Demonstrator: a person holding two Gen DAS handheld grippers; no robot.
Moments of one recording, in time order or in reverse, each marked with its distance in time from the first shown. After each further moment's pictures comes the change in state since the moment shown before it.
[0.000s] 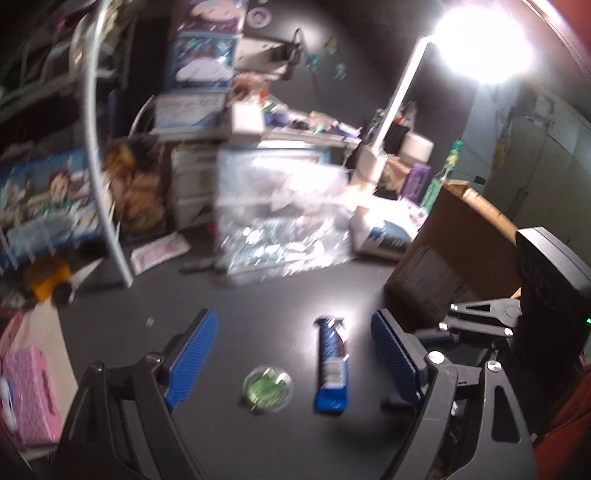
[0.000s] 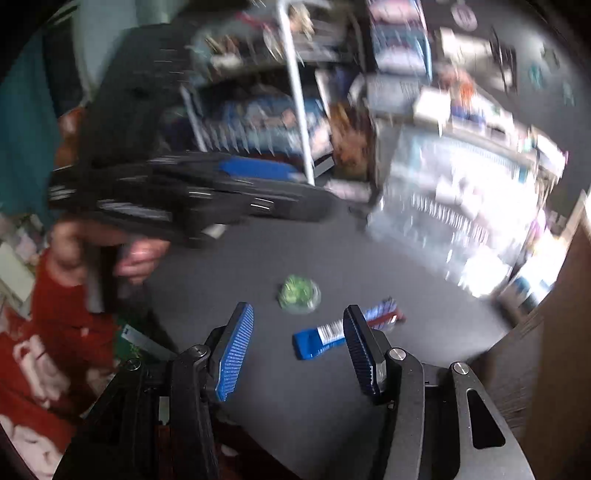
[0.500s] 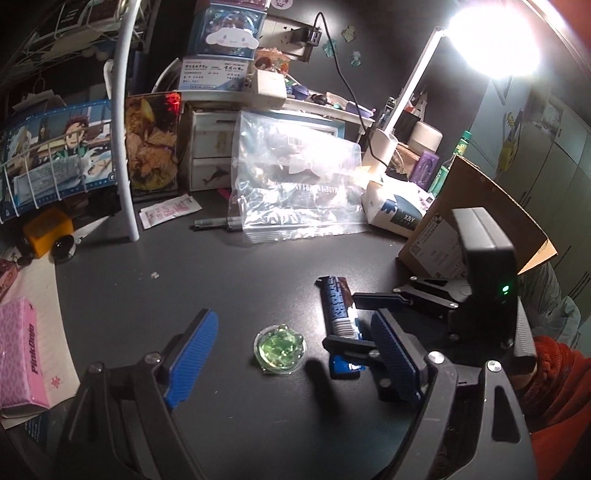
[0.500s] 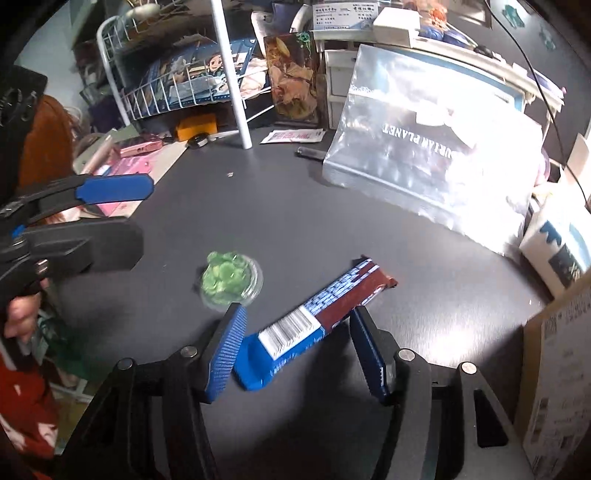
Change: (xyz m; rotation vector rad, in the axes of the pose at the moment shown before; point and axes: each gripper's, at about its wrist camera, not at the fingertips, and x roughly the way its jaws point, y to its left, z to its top) left arm -0.001 0.012 -0.035 -0.037 0.019 -0.018; right arm 0.091 -0.024 -0.006 0.093 0.078 -0.171
